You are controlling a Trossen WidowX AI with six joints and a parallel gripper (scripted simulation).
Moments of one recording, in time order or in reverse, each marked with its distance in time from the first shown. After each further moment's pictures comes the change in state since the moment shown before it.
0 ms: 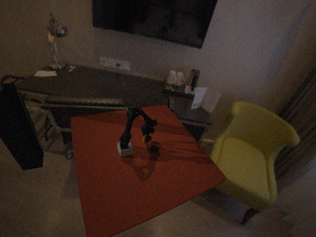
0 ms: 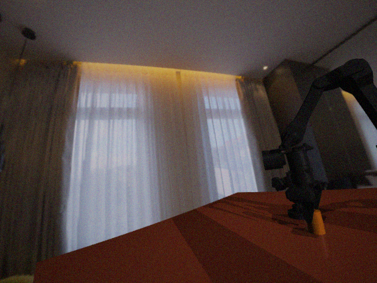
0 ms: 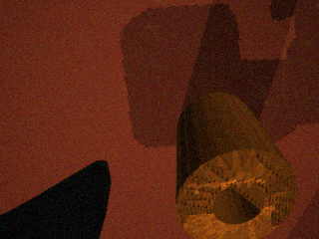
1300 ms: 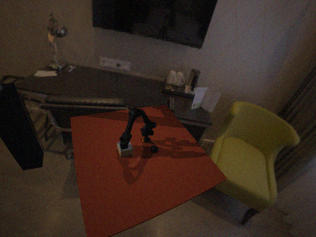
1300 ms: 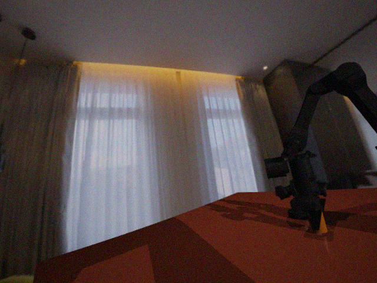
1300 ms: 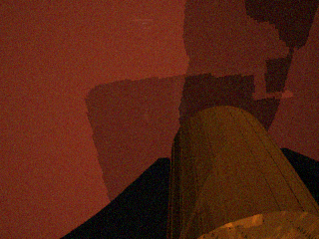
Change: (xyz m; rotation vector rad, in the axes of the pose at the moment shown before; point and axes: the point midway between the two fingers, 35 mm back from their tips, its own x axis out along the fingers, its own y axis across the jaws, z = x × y) arm 0.024 -0.003 -0.006 0.002 0.025 -0.012
